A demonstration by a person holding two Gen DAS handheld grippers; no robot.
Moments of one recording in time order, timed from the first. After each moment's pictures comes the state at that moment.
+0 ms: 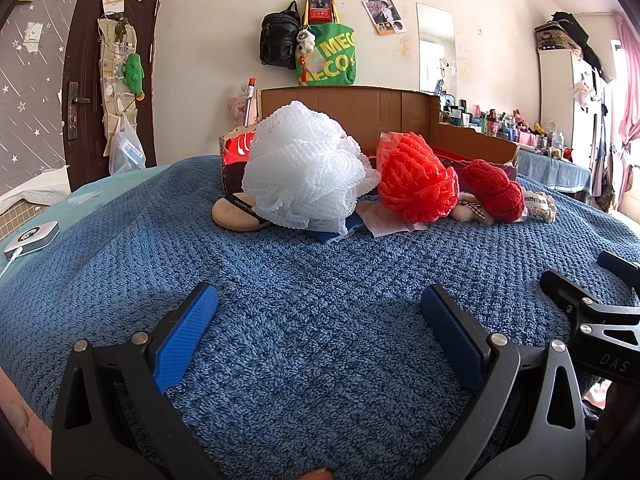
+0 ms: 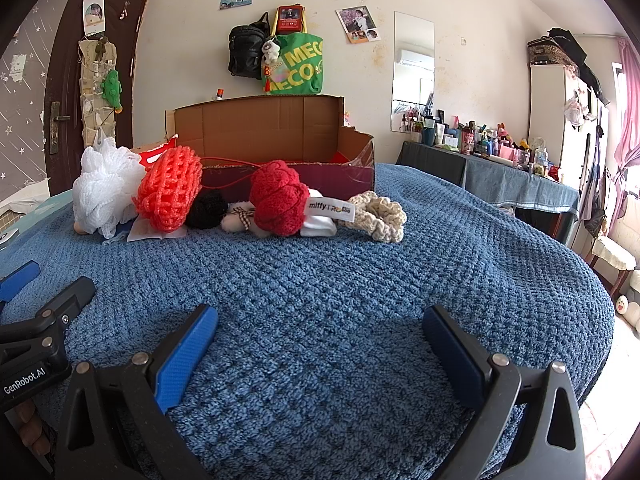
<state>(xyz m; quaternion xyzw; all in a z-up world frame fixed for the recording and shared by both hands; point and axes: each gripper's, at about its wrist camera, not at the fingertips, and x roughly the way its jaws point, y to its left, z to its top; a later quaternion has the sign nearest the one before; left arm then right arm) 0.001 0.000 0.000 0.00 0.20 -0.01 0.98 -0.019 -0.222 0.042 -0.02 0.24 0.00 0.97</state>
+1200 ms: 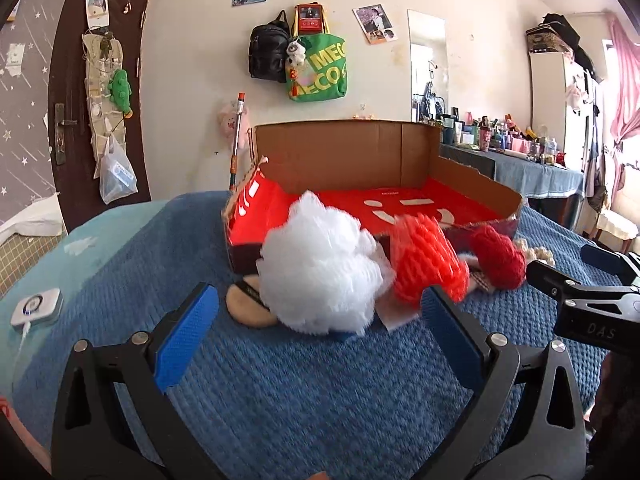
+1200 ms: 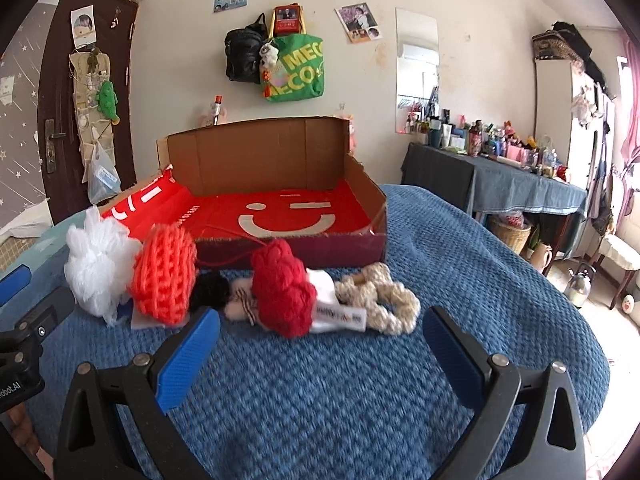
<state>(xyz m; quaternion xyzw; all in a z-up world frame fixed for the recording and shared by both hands) 0.035 0.017 0.063 0.02 0.19 -0.02 0.98 0.037 -0.219 0.104 0.00 0.25 0.01 0.97</state>
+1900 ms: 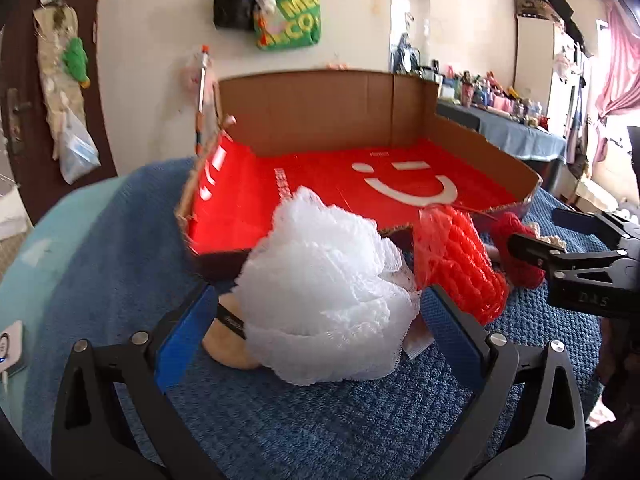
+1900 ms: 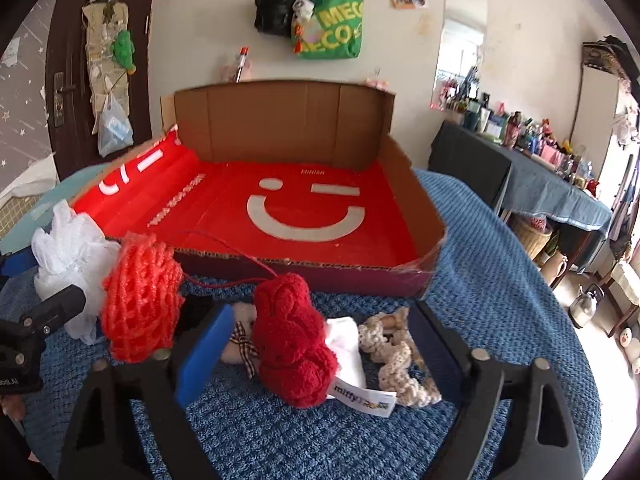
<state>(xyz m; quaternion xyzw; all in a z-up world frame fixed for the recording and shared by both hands) 0.106 0.027 0.061 0.02 0.30 -0.09 0.95 0.110 -0.203 0.107 -0.06 0.34 0.05 0.94</state>
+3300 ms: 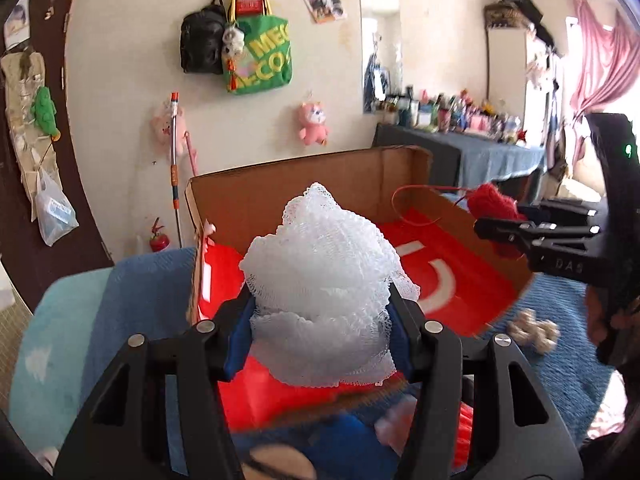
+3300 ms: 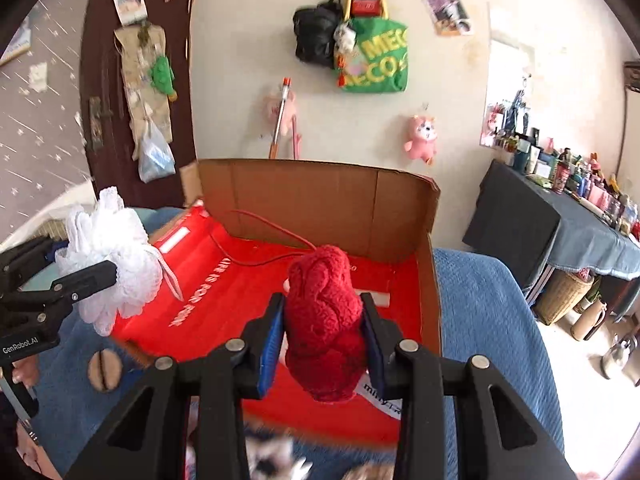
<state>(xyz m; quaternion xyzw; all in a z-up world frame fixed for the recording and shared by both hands) 0.194 0.021 0.152 0.06 0.26 -0.13 0.96 0.215 -0.201 0.188 -0.06 0.31 0.15 0.94</state>
